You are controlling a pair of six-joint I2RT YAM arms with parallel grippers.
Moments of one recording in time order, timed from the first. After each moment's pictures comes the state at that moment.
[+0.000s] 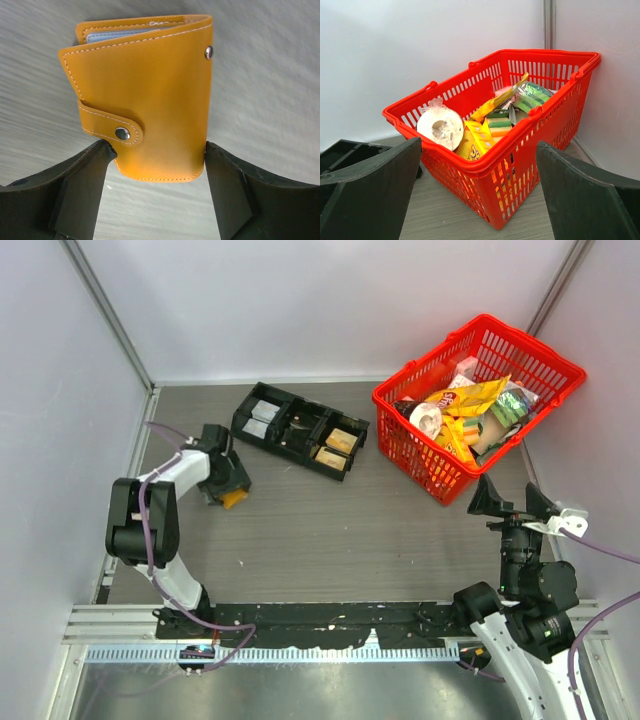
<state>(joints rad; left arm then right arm) -0.07 1.73 1.08 -0.56 -0.10 -0.59 0.37 0.01 0.54 -0.20 0.51 0.05</state>
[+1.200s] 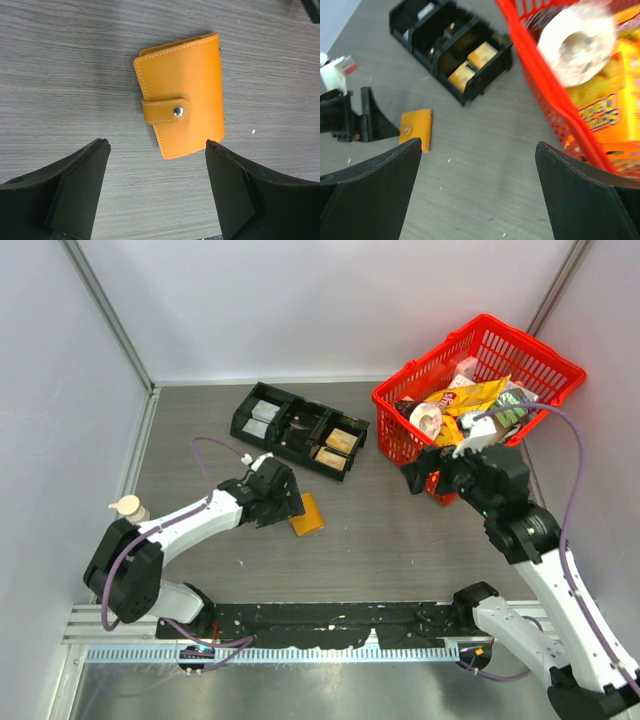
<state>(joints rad) -0.65 1.38 0.85 -0.48 -0.15 -0.87 0.37 0.72 0.97 -0.53 -0.02 0.21</state>
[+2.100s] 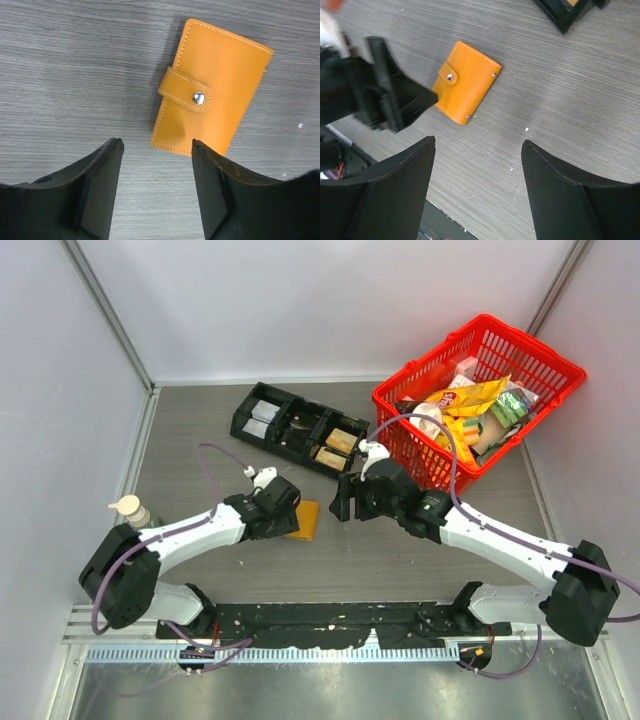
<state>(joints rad) -0.77 1.39 0.77 -0.48 -0.32 -0.89 0.83 1.19 0.87 -0.30 0.05 0.53</state>
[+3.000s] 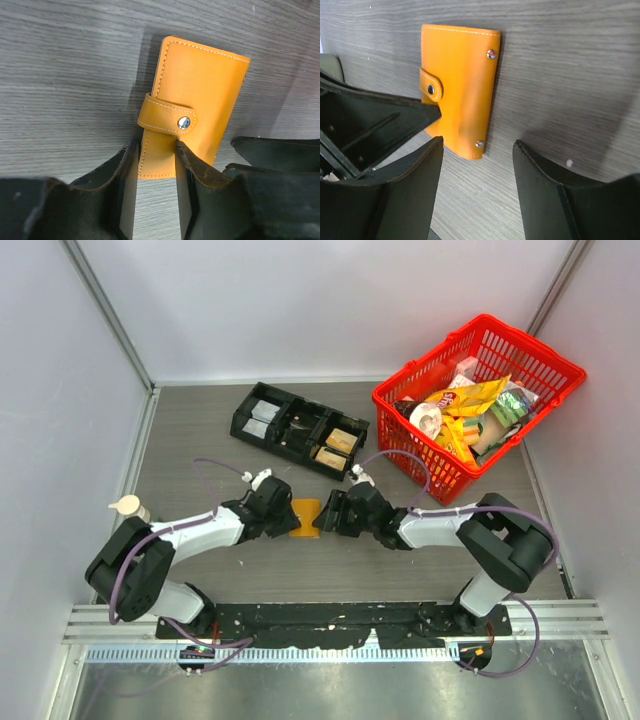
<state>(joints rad) -0.68 1.43 0.66 -0.19 -0.13 -0.96 0.83 1.59 0.63 0.31 -0.05 0.93</state>
